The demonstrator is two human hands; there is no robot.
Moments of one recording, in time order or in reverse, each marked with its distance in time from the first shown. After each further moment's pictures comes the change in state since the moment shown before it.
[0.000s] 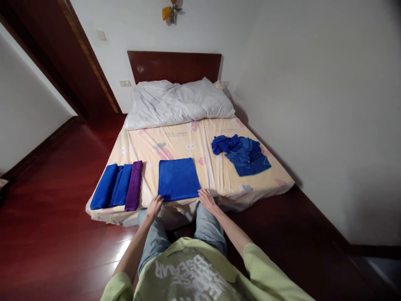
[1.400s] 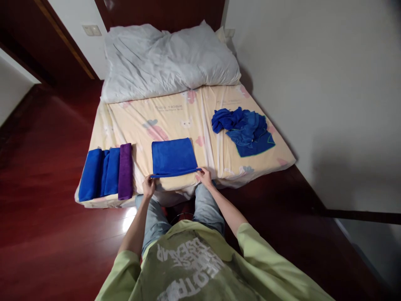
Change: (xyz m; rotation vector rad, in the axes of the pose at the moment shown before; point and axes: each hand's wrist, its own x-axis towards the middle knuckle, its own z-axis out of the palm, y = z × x) left_hand 0.041 -0.002 -0.007 -0.615 0.320 -0.588; right_hand 0.030 0.020 0.026 0.906 0.327 0.628
